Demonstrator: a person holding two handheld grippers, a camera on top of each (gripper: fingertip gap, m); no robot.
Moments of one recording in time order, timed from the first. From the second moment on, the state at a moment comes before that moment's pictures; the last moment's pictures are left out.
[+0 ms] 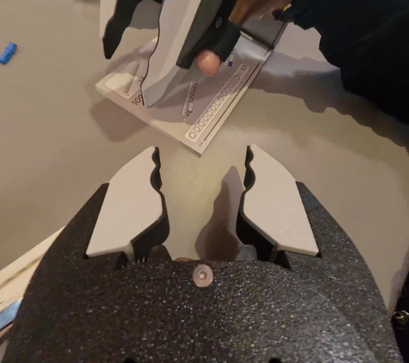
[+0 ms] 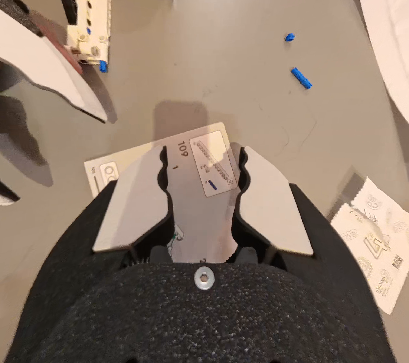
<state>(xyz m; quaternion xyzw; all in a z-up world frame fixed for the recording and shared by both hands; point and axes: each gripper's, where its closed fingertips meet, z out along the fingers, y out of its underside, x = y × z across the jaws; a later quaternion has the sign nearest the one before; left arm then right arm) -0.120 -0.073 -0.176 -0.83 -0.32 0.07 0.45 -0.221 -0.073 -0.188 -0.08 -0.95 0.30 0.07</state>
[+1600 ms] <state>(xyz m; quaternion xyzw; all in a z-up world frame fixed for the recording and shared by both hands) -0.055 0.028 -0.024 -0.73 -0.19 0.07 0.65 -0.211 0.031 -0.130 -0.23 -0.85 0.12 0.47</state>
